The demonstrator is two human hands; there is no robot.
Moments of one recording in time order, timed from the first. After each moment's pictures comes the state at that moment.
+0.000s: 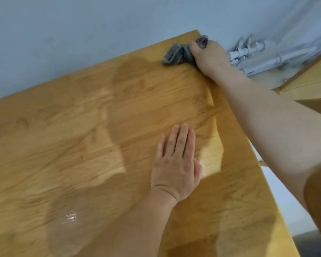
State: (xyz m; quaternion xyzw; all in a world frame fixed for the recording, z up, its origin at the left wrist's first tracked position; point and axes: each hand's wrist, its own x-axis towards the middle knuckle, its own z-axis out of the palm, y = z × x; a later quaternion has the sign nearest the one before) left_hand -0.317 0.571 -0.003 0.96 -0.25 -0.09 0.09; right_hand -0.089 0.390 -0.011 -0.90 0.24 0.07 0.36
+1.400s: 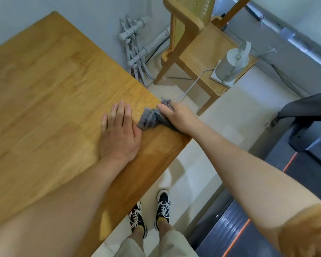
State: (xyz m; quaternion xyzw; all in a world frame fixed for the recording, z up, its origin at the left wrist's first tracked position) left_hand -0.452 0.538 -0.004 0.93 -0.36 -0.05 0.07; right_hand -0.523 0.352 0.014 -0.84 0.33 0.11 0.42
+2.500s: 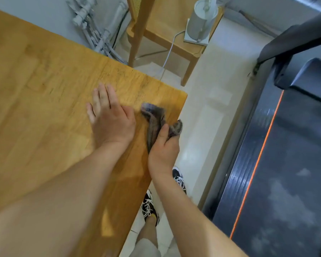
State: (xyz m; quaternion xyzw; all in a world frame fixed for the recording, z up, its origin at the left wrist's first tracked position) left_hand -0.445 0.541 -0.010 0.92 -0.38 -0.05 0.10; right_hand -0.561 0.546 -0.027 -0.46 0.68 -0.30 0.49
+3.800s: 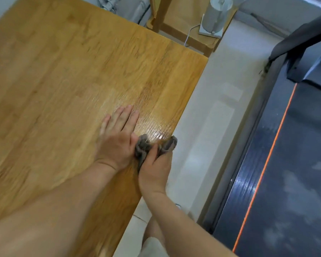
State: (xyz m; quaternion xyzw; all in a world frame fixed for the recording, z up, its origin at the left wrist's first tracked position) left_hand -0.473 0.724 -0.004 0.82 -0.57 -0.05 0.08; right_hand -0.586 0.722 -0.021 -0.50 0.63 -0.29 0.51
